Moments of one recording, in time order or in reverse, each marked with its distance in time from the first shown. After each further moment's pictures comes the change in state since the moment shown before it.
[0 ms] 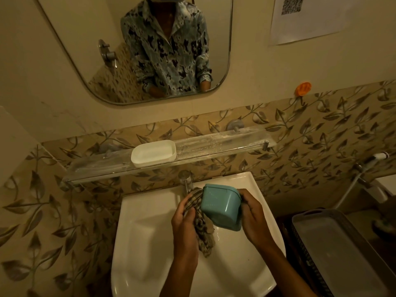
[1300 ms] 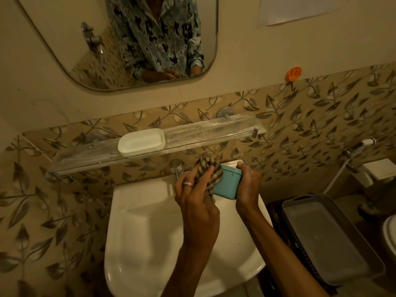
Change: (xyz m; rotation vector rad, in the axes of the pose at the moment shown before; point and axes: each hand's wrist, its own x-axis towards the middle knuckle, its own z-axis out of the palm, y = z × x) left_hand -0.024 0.006 0.042 0.784 0.060 0.867; right_hand 0.030 -0.042 0.009 0.205 0.449 0.205
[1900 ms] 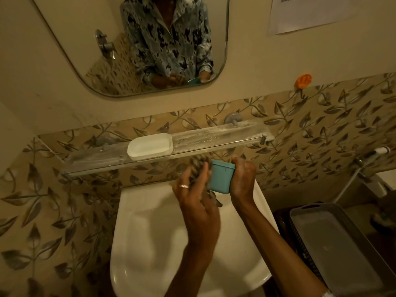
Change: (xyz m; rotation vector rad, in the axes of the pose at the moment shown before) left_hand 0.013 0.002 0.001 -0.068 0.133 0.018; right_hand 0.010 -0.013 0.034 -0.096 -0.073 -0.235
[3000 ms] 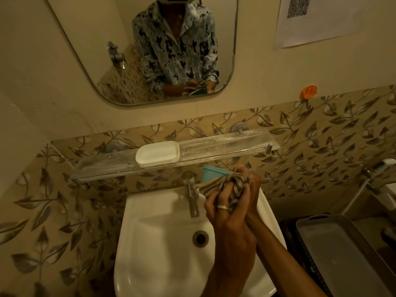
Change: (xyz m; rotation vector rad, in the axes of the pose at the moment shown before) left_hand -0.031 0.024 0.013 0.080 -0.112 0.175; right_hand -0.011 0.007 -0.003 0.090 -0.129 0.043
